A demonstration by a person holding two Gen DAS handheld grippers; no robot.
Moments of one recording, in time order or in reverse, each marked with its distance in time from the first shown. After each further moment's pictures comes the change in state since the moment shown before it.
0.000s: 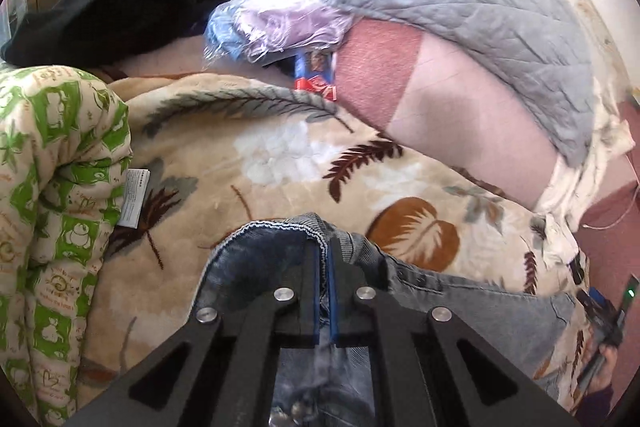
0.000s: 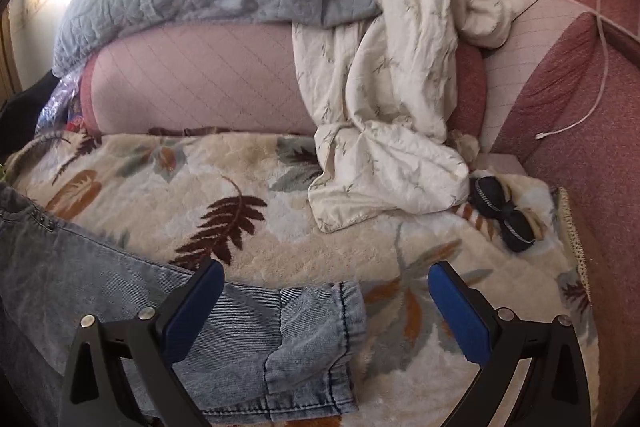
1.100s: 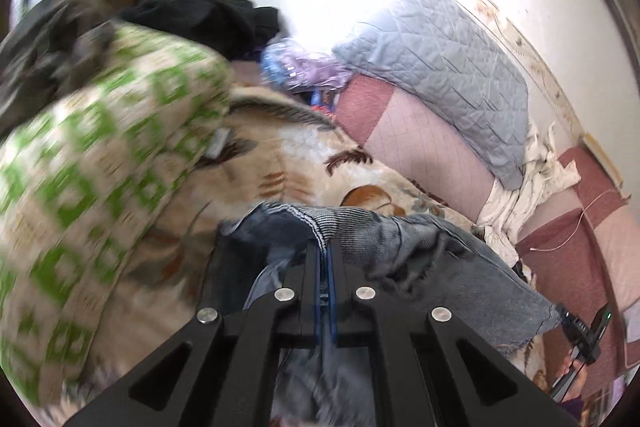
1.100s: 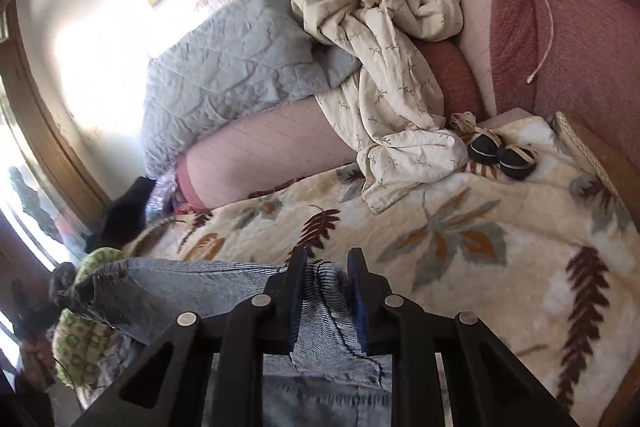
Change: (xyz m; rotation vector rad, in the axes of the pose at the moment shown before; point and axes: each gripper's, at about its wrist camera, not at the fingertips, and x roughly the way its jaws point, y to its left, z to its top) left arm -0.179 0.056 -0.138 -0.161 -0.176 -0.105; right arm -0.157 -0.071 -0.082 0.334 -0.189 0.391
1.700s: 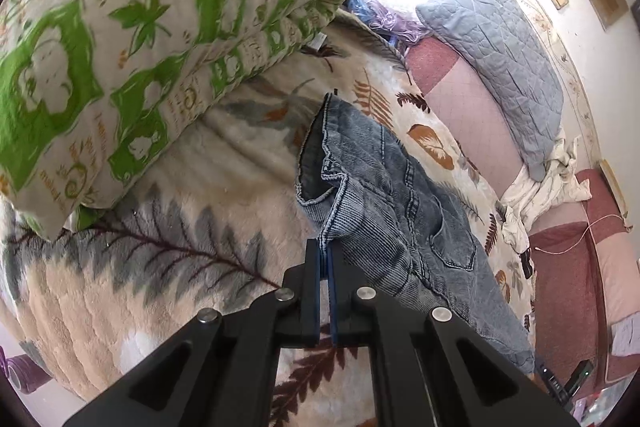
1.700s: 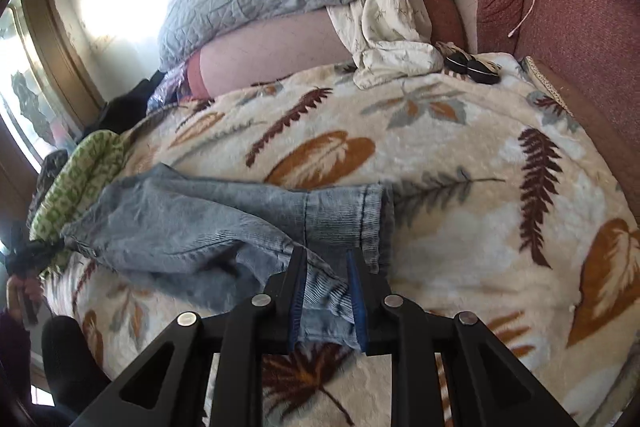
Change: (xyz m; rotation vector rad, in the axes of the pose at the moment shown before) left arm -0.005 0.094 -0.112 -0.203 0.108 0.025; right arm -0.064 -0.003 -0.144 -0.179 0.214 -0.118
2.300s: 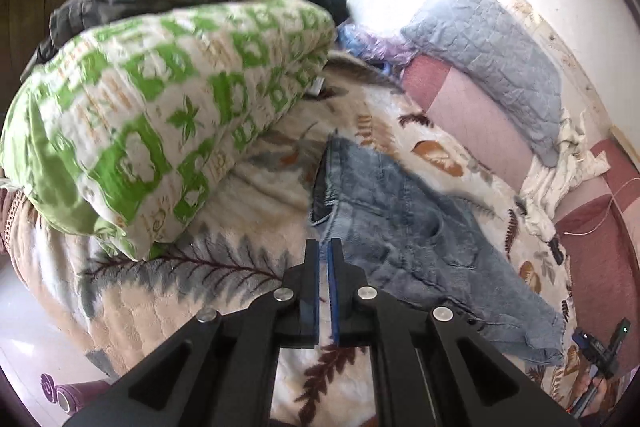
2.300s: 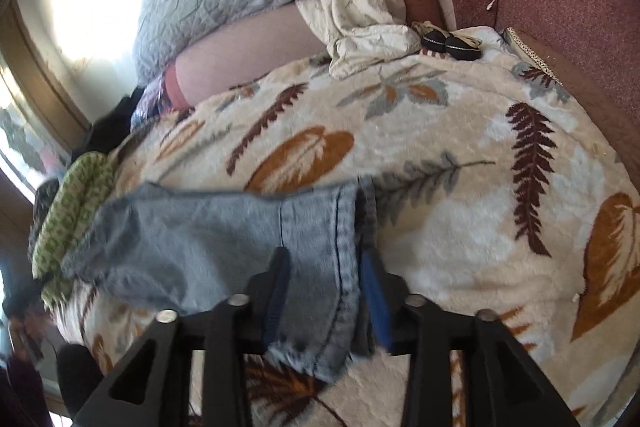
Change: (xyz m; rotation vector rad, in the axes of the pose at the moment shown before) left arm -0.061 -0.032 -0.010 0.167 -0.140 0.109; right arm 0.015 -0.018 0.025 0.155 -0.004 0.033
